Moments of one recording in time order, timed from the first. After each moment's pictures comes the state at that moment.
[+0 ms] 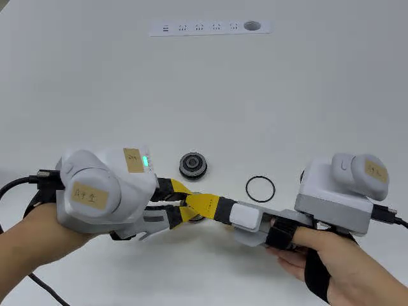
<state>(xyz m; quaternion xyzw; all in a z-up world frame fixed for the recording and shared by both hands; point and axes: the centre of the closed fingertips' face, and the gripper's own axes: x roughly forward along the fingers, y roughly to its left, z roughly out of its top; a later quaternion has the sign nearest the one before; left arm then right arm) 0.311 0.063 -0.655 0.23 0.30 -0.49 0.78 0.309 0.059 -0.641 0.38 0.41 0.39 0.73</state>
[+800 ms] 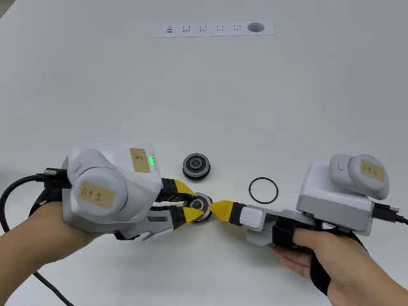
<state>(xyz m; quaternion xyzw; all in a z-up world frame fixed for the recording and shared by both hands) 0.311 0.064 -0.654 0.23 0.30 -0.49 0.78 0.313 0.050 -0.660 0.35 0.43 0.36 0.75</state>
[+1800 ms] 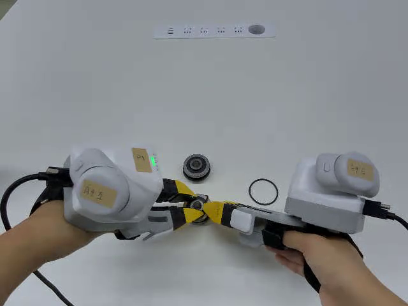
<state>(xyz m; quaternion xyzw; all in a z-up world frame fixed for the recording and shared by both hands) 0.311 0.064 -0.654 0.24 0.30 -0.49 0.78 0.312 0.060 -0.654 0.29 0.41 0.39 0.77</state>
